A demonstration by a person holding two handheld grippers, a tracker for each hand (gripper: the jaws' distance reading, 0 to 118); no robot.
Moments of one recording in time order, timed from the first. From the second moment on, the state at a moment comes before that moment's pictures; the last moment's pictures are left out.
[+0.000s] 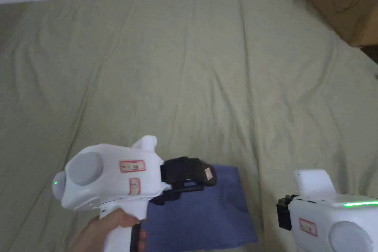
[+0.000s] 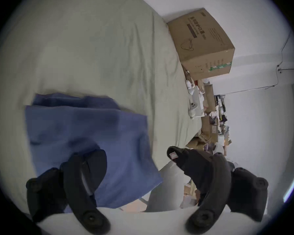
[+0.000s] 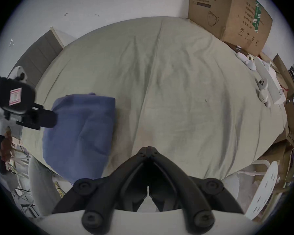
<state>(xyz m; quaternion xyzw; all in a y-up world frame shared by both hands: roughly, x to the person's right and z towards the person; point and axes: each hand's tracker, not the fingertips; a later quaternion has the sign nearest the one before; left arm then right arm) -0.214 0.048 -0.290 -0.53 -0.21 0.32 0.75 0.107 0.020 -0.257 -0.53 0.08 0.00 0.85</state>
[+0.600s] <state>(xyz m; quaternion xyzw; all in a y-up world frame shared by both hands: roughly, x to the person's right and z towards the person) -0.116 -0.021 -0.301 -0.58 -0.24 0.26 0.73 0.123 0.009 -0.254 -0.53 0.08 -0.03 0.85</state>
